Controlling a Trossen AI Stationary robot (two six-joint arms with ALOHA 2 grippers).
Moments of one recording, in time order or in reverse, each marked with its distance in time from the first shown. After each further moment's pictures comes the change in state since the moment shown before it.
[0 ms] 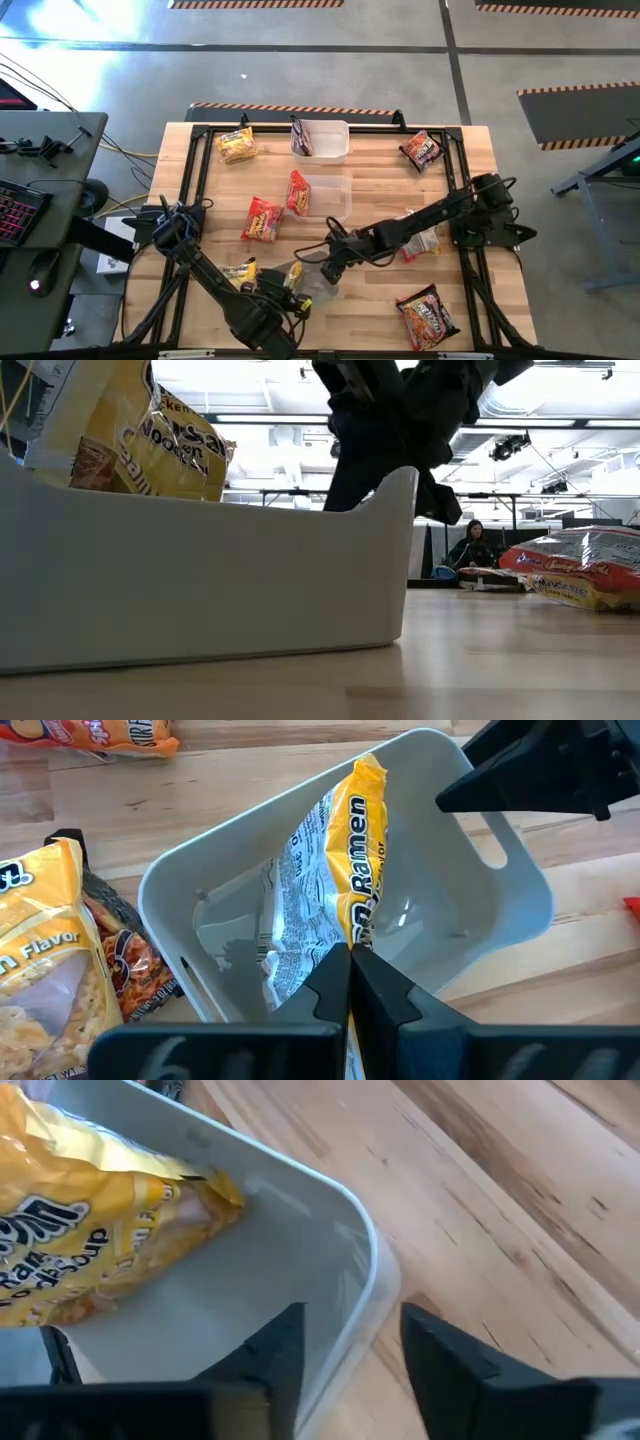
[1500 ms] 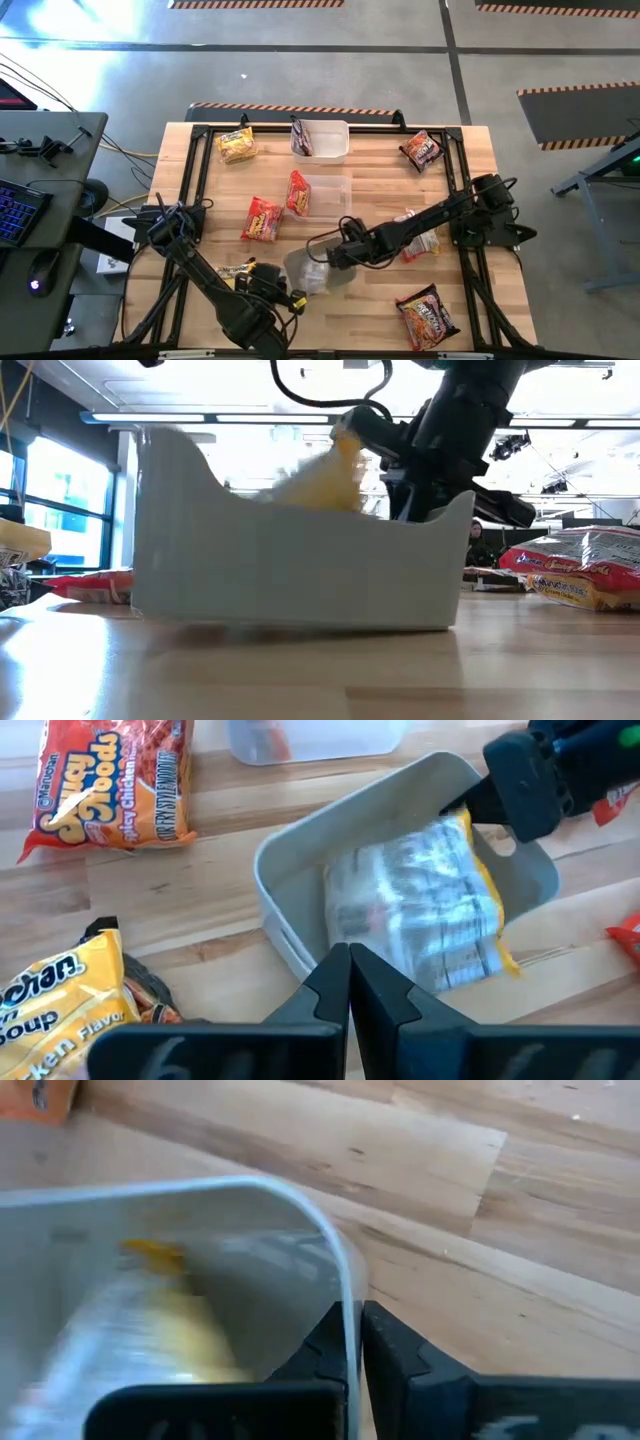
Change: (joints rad) left arm -0.018 -0.034 -0.001 -0.118 -0.121 0.024; right arm 0.022 -0.006 -0.001 -0.248 0.162 0.550
